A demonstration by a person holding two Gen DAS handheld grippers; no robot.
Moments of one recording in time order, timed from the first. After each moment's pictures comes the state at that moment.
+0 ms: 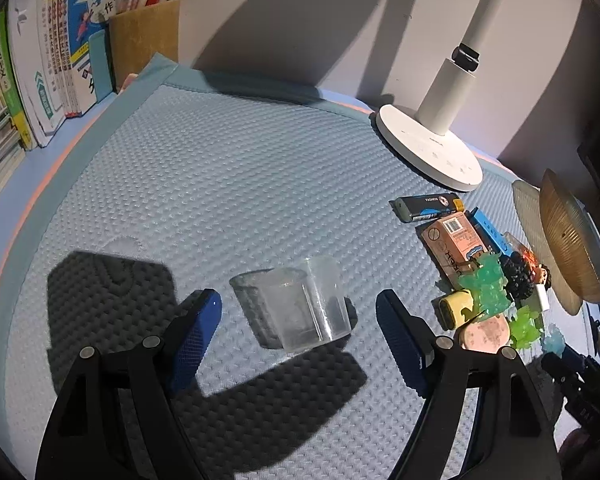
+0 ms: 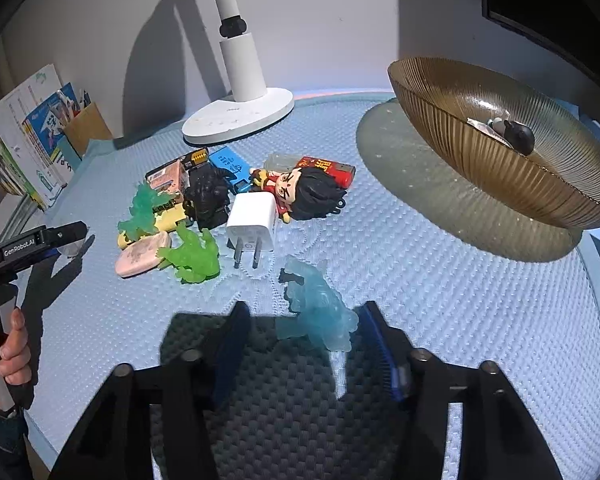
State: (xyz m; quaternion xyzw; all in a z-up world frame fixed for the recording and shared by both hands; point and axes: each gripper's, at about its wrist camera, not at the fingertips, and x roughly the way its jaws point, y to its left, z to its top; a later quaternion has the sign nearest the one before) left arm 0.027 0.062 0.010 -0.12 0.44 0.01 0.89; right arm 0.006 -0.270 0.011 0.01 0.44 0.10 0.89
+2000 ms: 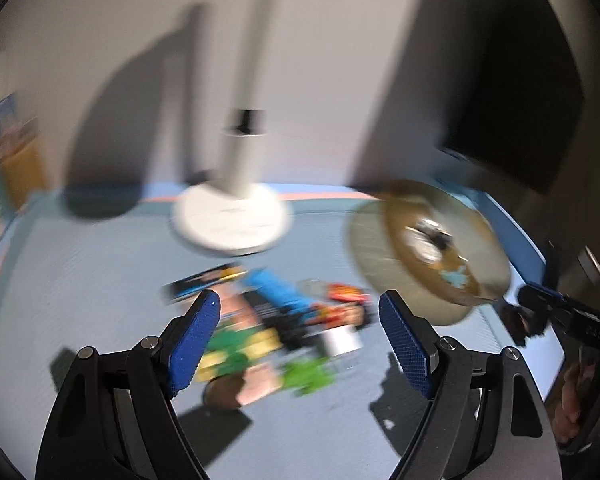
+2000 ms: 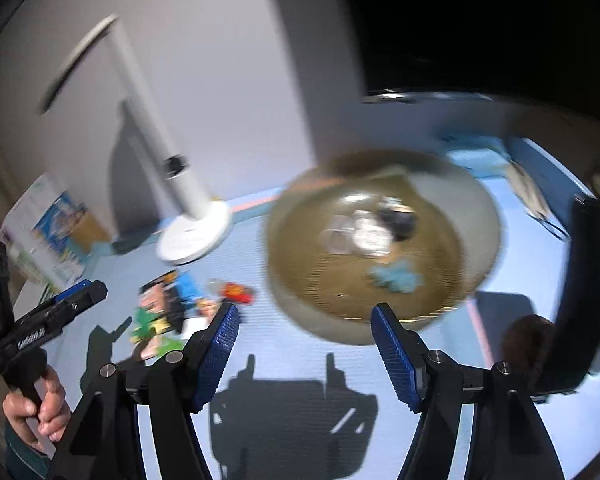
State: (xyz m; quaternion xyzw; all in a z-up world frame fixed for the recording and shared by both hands) left arm 0.010 -0.059 0.126 -0.08 0.35 -0.13 0.92; right arm -0.013 -0.376 0.133 0.08 0.37 0.09 0.92
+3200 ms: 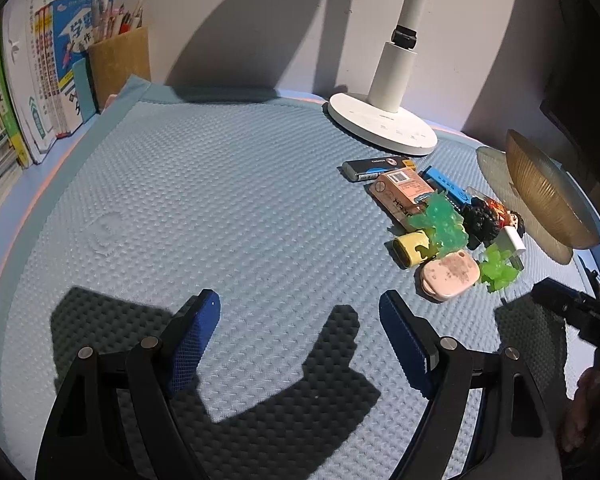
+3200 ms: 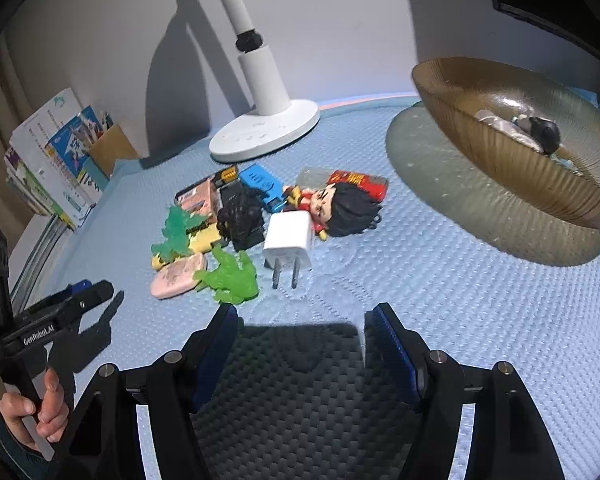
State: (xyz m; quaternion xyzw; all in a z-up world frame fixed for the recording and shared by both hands) left arm -0.018 0.035 0.014 -0.07 0.42 -0.03 0.91; right arm -0.002 -0.261 0.015 0.07 0.42 0.14 0.89
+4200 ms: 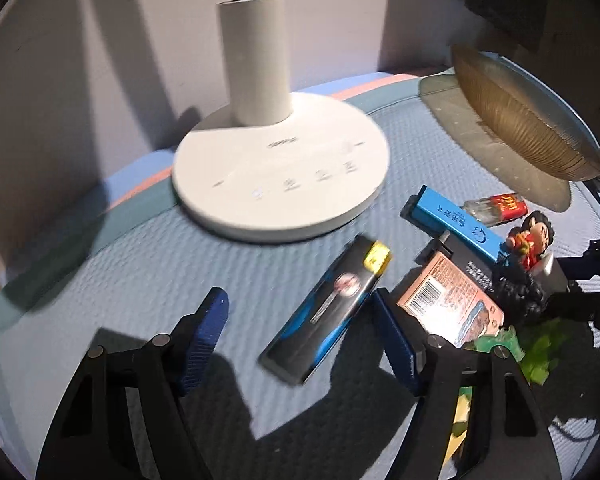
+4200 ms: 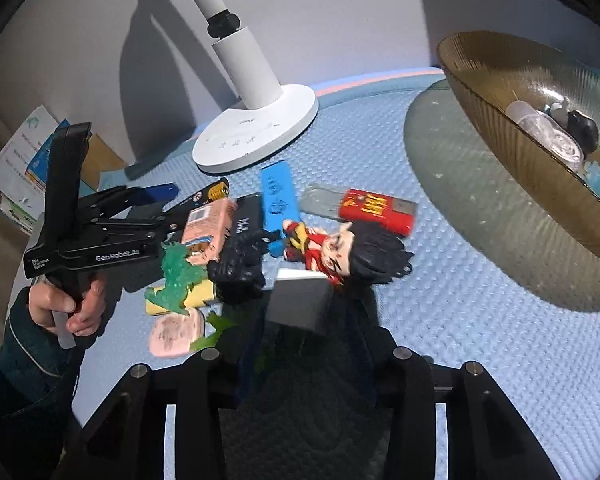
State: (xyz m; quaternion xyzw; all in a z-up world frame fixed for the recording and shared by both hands) left arm 0.156 -0.041 0.009 0.14 0.45 -0.25 0.85; right arm 0.061 -0.252 0.013 0.10 0.48 0.15 0.86
